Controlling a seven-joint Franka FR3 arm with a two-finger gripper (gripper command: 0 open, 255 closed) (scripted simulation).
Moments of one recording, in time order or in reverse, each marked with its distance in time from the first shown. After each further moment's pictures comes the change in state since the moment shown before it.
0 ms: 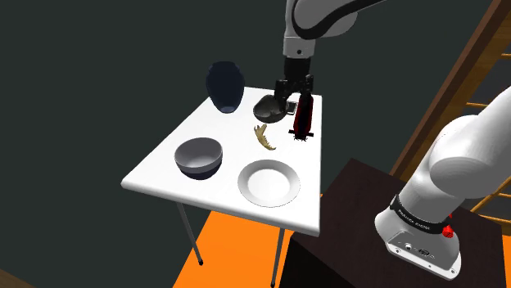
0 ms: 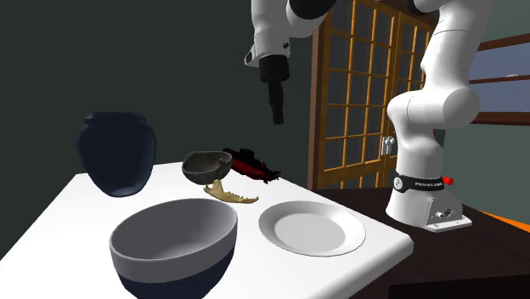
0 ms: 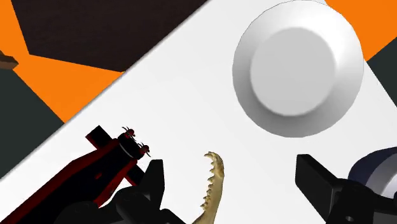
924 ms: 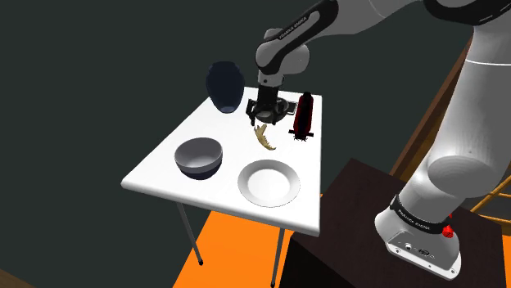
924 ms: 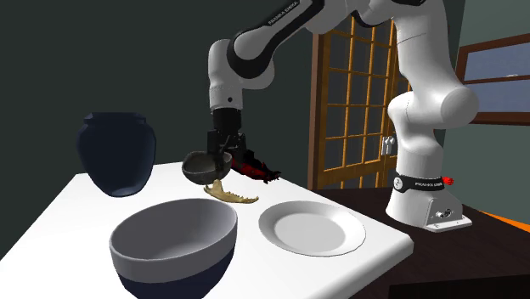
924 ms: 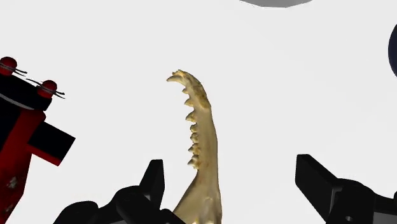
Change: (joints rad) arm -0.032 0.499 -0.022 0.234 0.145 0.290 0.131
